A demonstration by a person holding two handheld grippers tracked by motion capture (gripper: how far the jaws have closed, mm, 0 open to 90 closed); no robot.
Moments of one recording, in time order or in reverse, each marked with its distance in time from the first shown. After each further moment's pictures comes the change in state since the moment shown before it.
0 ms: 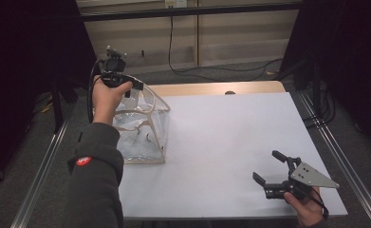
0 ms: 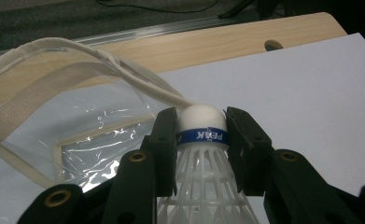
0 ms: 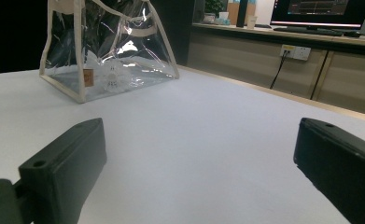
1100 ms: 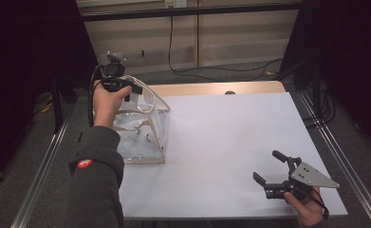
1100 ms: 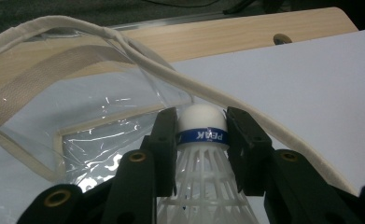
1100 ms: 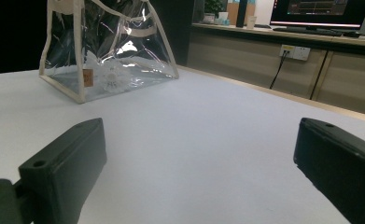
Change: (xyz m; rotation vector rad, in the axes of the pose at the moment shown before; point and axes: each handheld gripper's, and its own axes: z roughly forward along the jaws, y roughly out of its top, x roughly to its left) left arm 0.006 -0.011 0.009 0.029 0.011 -0.010; right arm 0.000 0.000 0.000 0.000 0.001 -0.003
